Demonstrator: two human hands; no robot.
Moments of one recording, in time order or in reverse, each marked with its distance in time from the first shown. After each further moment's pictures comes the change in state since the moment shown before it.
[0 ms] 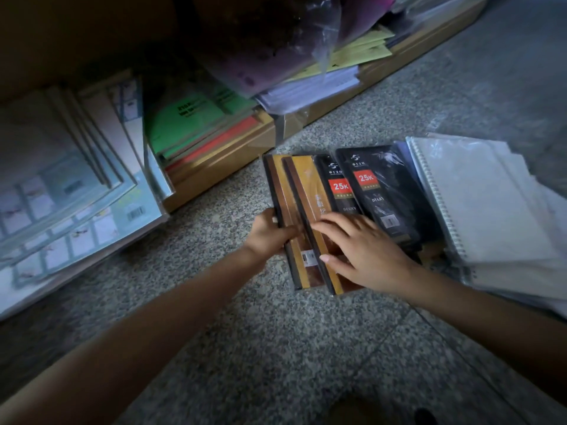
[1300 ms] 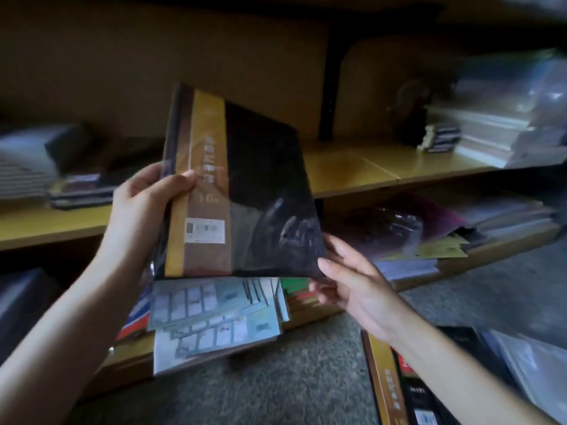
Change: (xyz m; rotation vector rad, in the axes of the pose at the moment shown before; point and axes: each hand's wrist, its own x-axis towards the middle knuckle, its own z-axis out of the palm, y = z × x) left_hand -0.285 0.196 -0.214 -0.236 0.794 0.774; right_hand 0.068 -0.169 -0.196 1.693 0.015 -0.386
